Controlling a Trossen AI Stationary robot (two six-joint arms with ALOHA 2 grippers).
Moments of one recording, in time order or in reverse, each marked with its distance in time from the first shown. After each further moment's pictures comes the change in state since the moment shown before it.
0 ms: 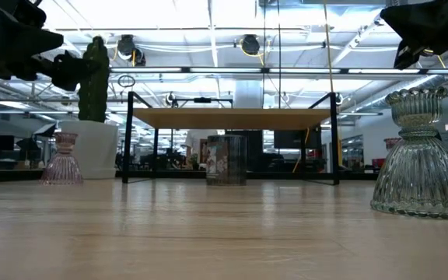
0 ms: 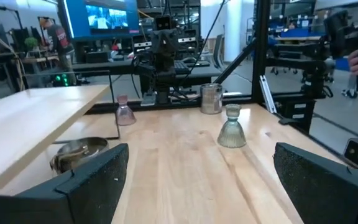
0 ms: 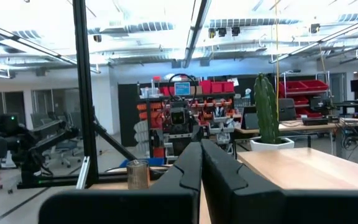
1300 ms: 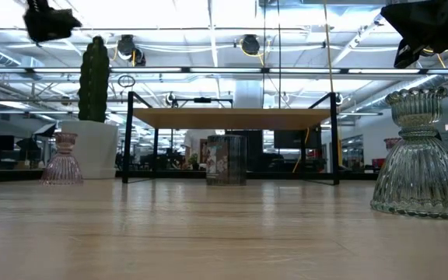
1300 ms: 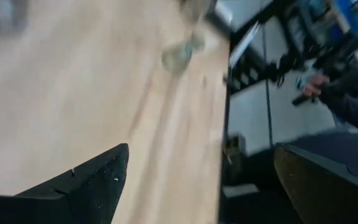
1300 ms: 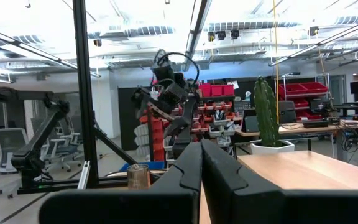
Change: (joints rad) left arm -0.143 0.630 0.799 -0.746 0.106 -0.899; right arm 0.000 0.000 0.000 0.018 0.000 0.000
